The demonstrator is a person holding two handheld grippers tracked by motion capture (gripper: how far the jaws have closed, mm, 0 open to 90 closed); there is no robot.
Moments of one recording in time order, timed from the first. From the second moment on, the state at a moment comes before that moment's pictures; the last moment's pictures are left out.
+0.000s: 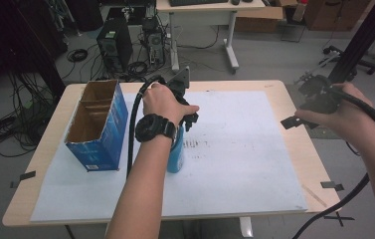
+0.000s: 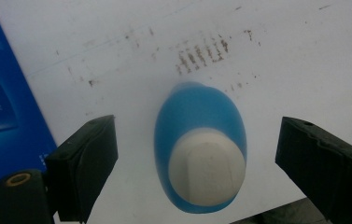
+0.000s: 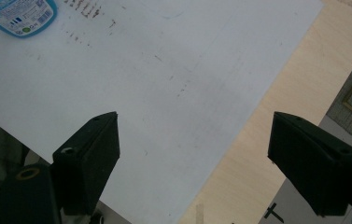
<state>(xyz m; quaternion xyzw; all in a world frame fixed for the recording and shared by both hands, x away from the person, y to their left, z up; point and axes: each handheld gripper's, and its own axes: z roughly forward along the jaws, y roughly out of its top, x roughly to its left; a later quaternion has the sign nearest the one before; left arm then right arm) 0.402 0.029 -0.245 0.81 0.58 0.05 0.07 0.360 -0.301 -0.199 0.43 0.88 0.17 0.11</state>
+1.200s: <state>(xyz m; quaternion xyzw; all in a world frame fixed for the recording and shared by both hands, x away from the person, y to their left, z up) 0.403 0.027 -0.276 0.80 0.60 0.05 0.05 0.364 -0.301 -0.211 0.42 0.88 0.17 0.10</state>
